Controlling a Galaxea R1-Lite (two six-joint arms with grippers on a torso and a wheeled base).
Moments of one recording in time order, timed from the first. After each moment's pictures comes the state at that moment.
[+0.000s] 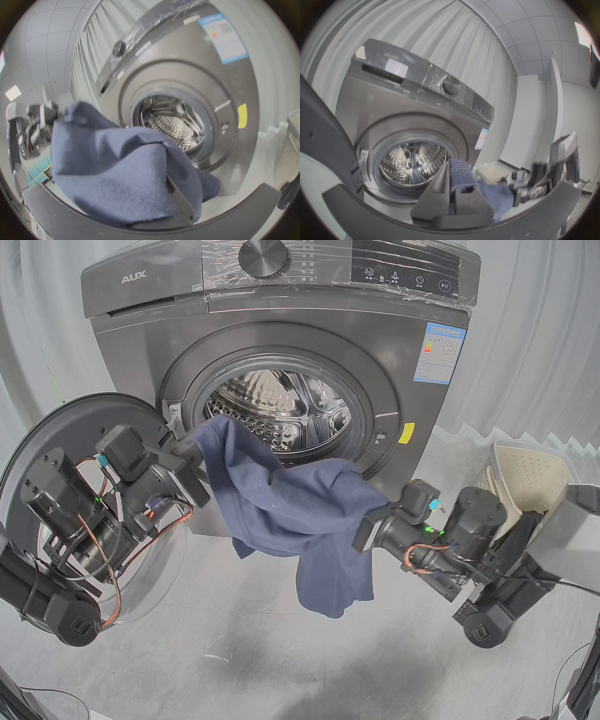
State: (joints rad) left arm -0.45 1.71 -0.59 -1.51 -0.19 -0.16; right arm 0.66 2.05 -0.74 -1.49 0.01 0.19
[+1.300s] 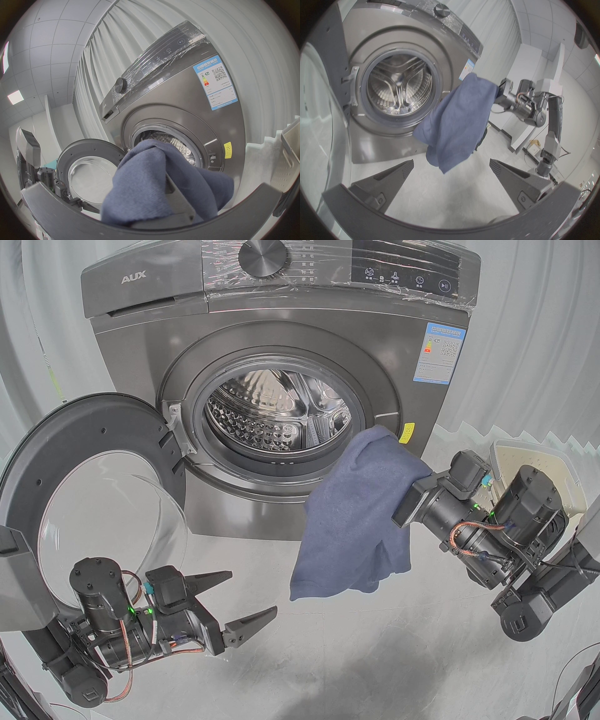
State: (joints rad) left arm -0.51 1.86 -0.16 -1.55 -0.33 -0.09; right arm 0.61 1.88 -0.65 -1.54 0.03 0.21
